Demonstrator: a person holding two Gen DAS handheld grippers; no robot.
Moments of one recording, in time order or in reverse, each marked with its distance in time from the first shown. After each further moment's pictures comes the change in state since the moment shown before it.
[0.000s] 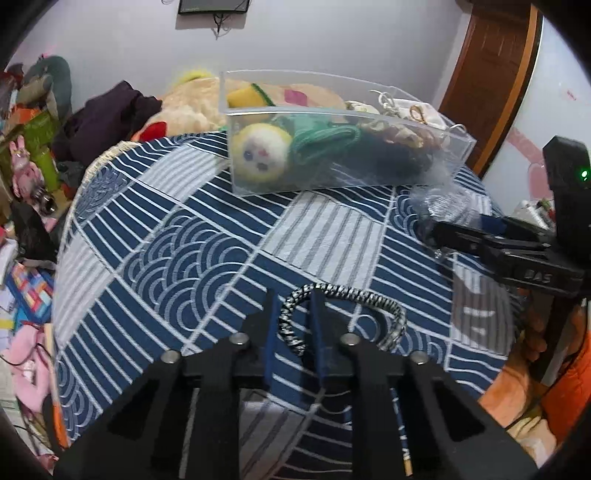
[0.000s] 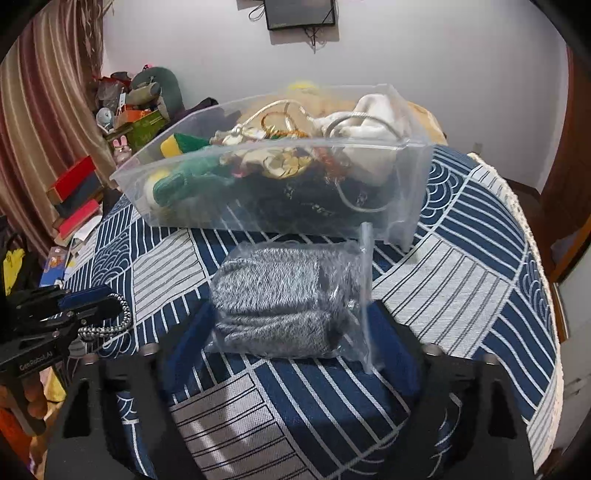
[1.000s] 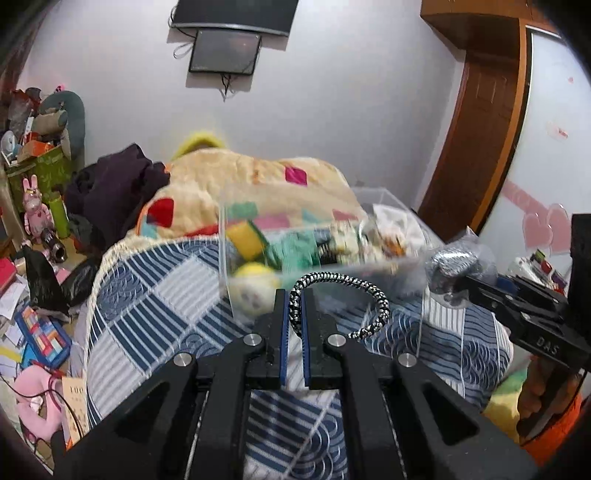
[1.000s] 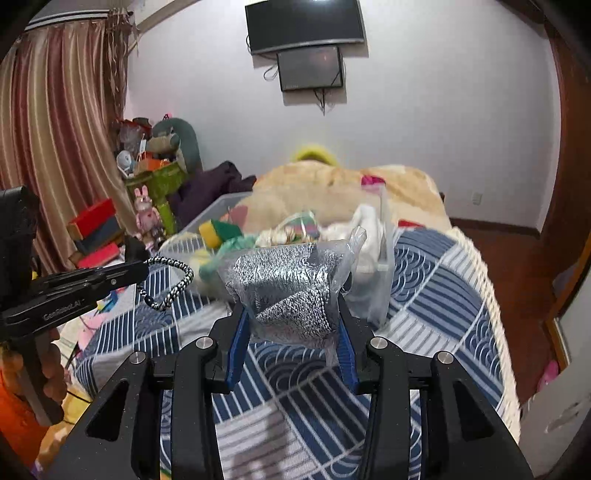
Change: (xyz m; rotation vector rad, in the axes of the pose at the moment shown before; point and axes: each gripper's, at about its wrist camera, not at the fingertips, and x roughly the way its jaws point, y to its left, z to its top) left arm -0.059 -0.013 0.074 -0.017 -0.259 0.026; right arm -0.068 0.011 0.029 -0.023 -0.244 0.012
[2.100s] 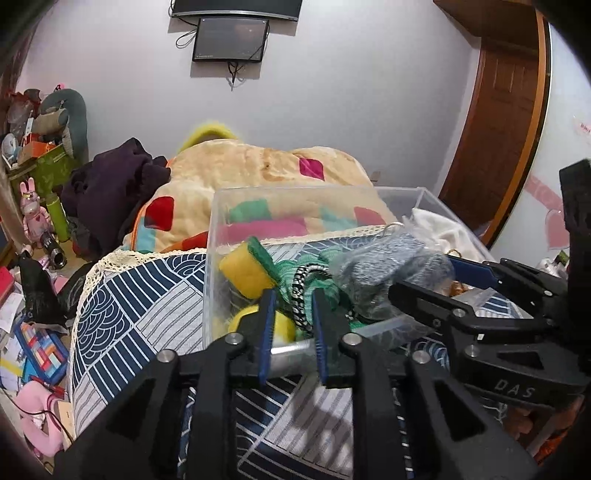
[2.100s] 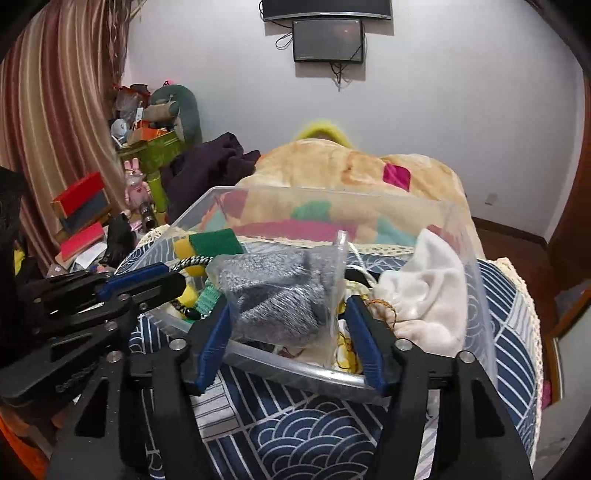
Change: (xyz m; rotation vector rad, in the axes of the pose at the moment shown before) left arm 0.072 0.006 0.019 0.007 0.051 0.051; right arm 0.090 0.026 0.032 -0.075 0.128 0.000
